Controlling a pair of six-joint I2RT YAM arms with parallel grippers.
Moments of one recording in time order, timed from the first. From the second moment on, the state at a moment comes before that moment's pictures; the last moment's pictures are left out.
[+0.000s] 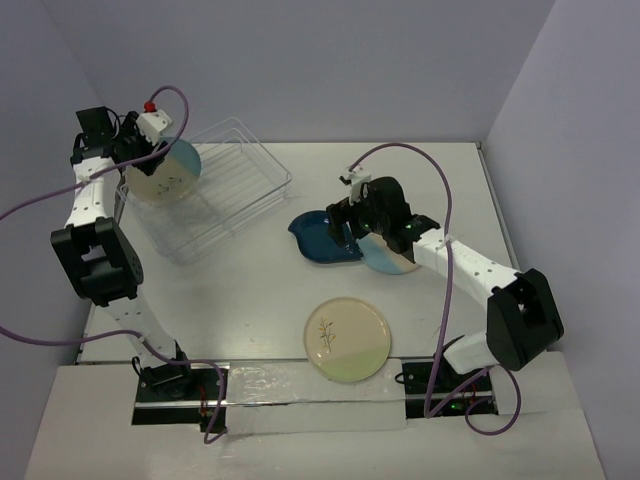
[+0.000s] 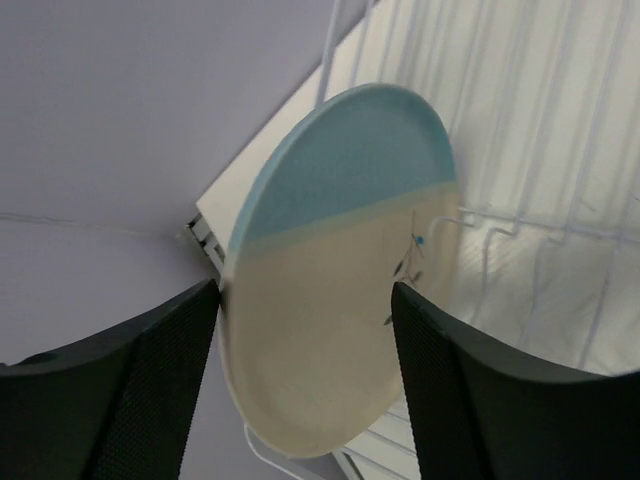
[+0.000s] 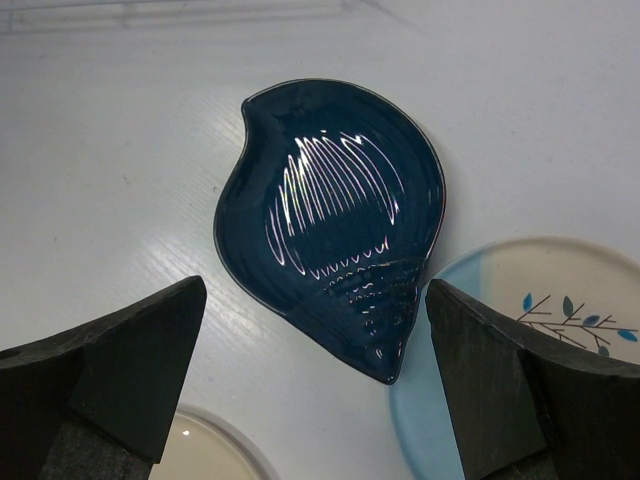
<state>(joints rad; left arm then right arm) 0.27 1.94 1.77 -0.49 0.52 0.95 0.52 1.41 0.97 -0.10 -0.17 0.02</state>
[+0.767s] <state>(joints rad) 0.19 1.73 1.85 -0.18 0.16 0.15 0.52 1.40 0.97 -0.09 -0.02 0.14</state>
